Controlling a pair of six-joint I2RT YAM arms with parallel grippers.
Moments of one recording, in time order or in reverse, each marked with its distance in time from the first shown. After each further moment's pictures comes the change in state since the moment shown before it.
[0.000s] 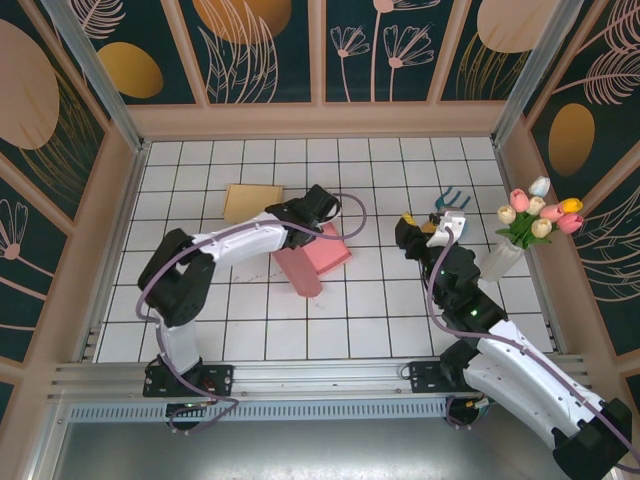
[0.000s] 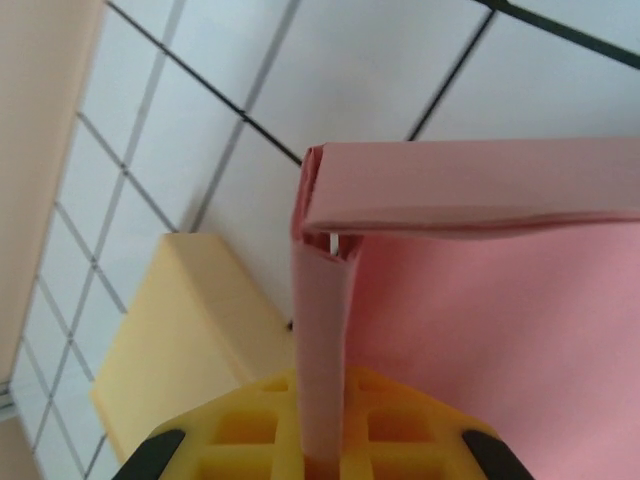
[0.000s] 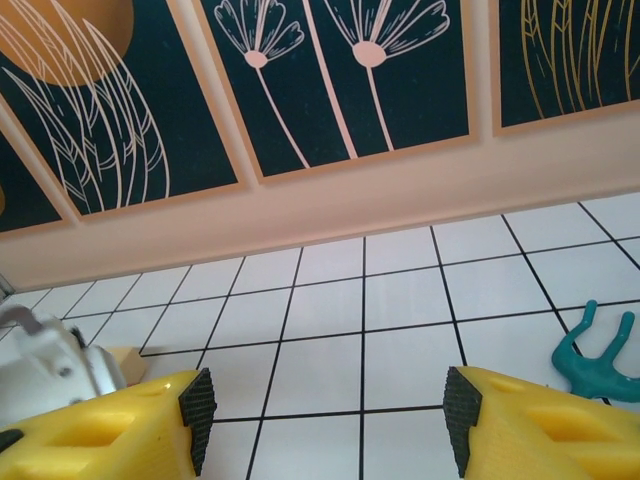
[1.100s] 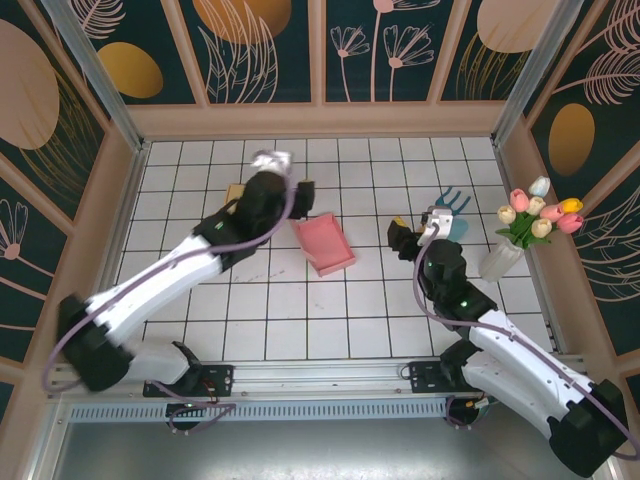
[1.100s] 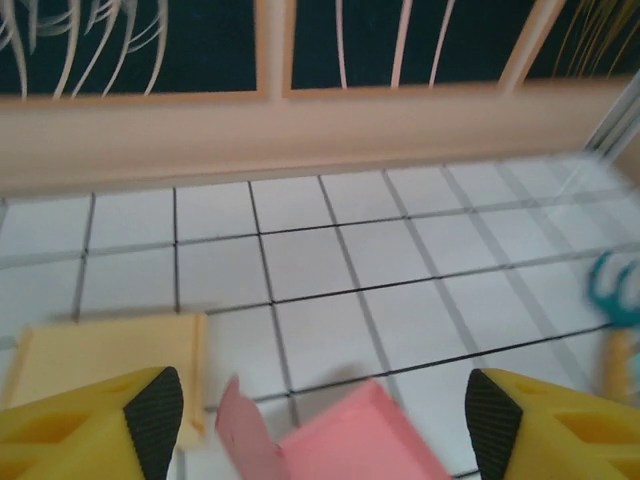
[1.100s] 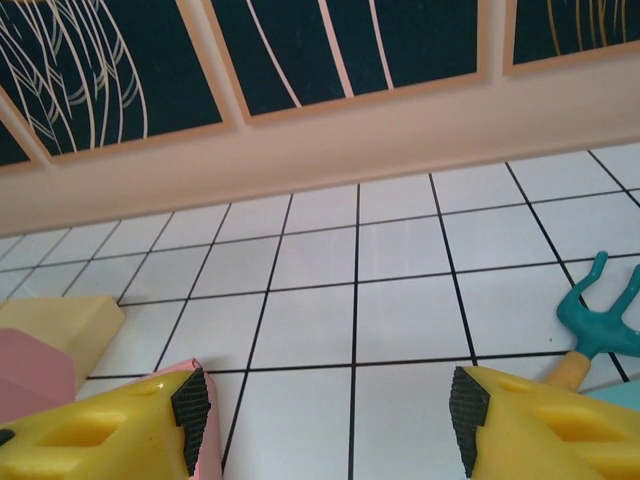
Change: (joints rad) left arm -0.011 -0.595 -0.192 0.170 0.045 -0.834; right arm -0.012 0.122 -0.005 0.003 -0.033 0.020
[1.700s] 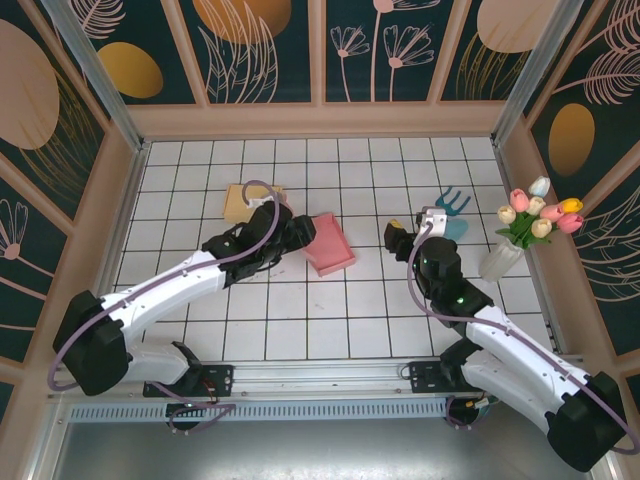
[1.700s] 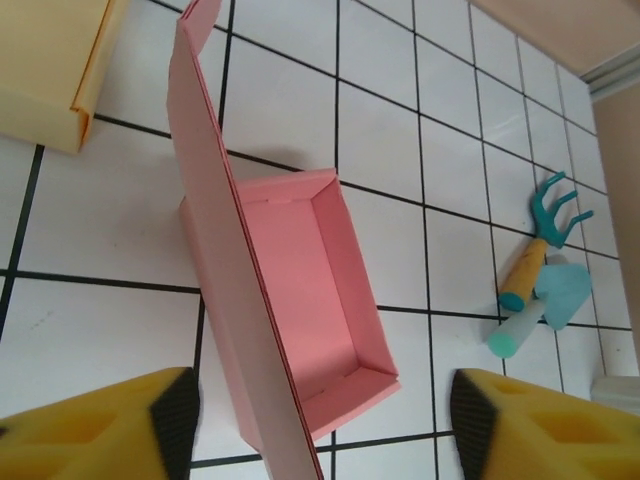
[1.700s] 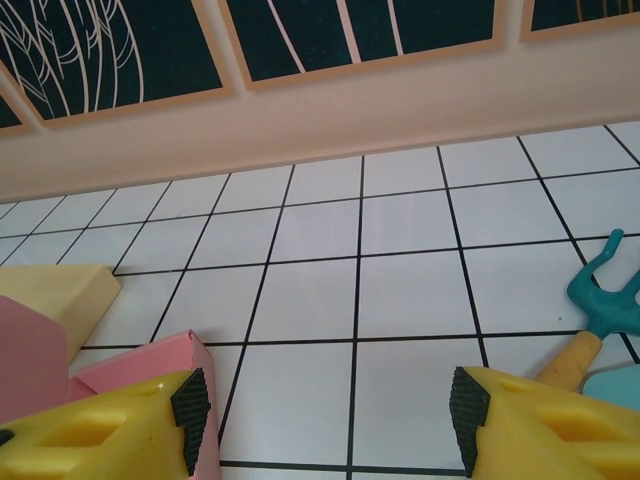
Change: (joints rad) left arm 0.000 0.046 -0.181 -0.035 0.241 -0.531; right arm -0.004 0.039 0.006 -0.015 -0.034 0.000
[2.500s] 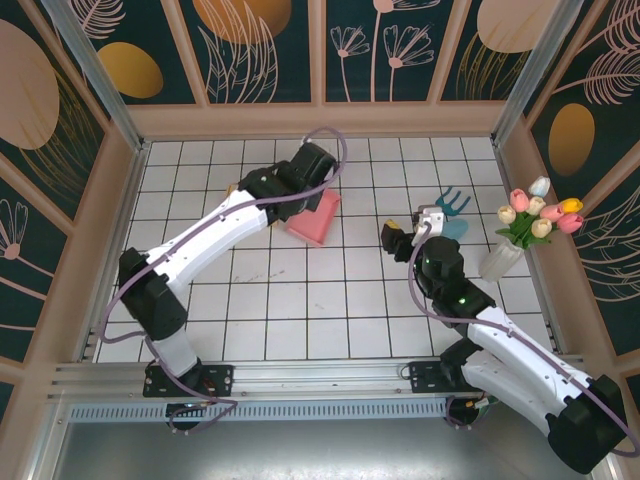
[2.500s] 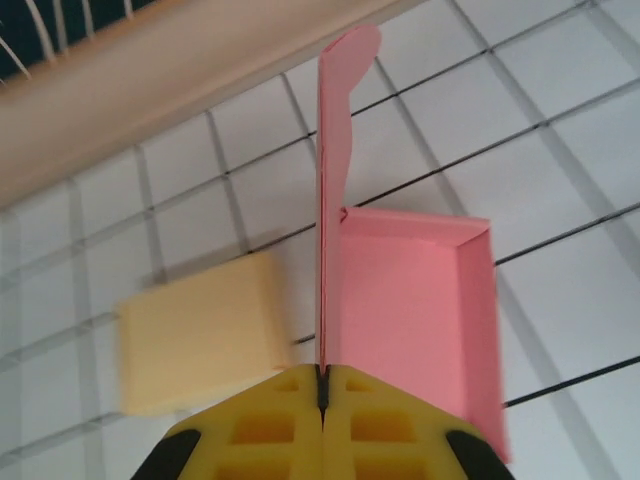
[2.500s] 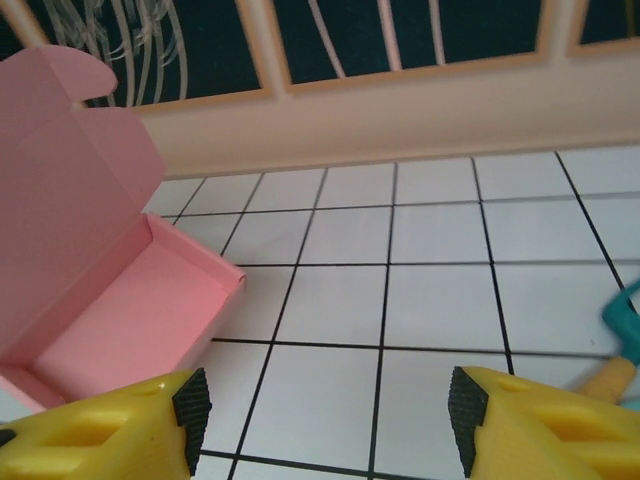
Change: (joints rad) left arm -0.011 0.376 0.707 -0.491 -0.333 0.835; right arm -0.002 -0.016 0.008 0.013 -0.084 -0.065
